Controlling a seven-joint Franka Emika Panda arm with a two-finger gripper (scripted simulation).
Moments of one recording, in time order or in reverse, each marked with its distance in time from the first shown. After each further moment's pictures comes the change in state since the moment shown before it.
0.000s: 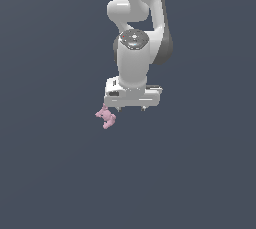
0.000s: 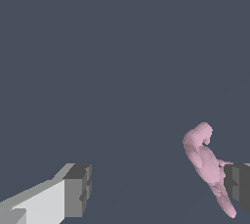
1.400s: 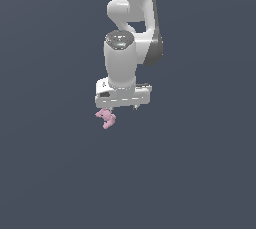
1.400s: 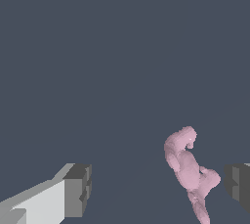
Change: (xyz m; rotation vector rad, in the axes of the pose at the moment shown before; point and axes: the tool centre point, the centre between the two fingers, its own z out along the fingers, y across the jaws) arm -0.004 0.032 0.004 0.008 0.012 -0.092
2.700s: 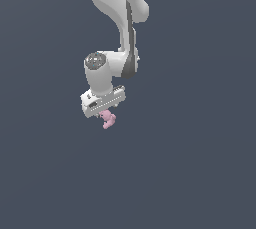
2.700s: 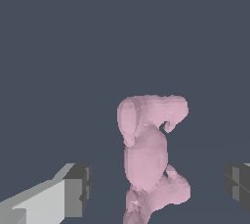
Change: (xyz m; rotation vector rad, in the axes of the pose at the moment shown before) arm -0.064 0.079 0.089 0.001 -0.022 -0.456
